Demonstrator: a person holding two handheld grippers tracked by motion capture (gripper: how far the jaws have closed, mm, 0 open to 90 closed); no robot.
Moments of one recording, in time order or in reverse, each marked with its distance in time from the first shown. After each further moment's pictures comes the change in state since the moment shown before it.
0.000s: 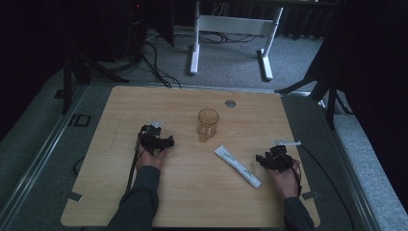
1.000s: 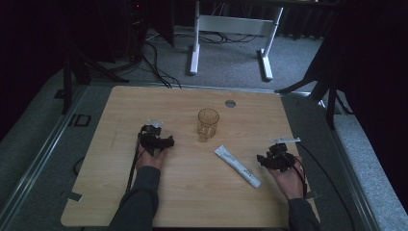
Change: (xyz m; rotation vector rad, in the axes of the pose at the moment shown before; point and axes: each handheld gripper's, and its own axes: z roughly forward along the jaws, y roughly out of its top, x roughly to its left) left arm 0.000 0.000 0.000 0.001 0.002 -0.002; right arm 0.018 0.014 -0.025 0.051 -0.045 -0.047
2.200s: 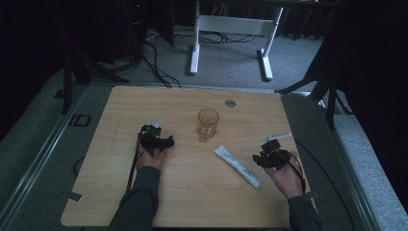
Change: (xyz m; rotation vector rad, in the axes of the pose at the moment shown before) left arm 0.000 0.000 0.000 -0.001 0.000 -0.002; right arm 0.028 0.021 -0.015 0.083 0.012 -0.104
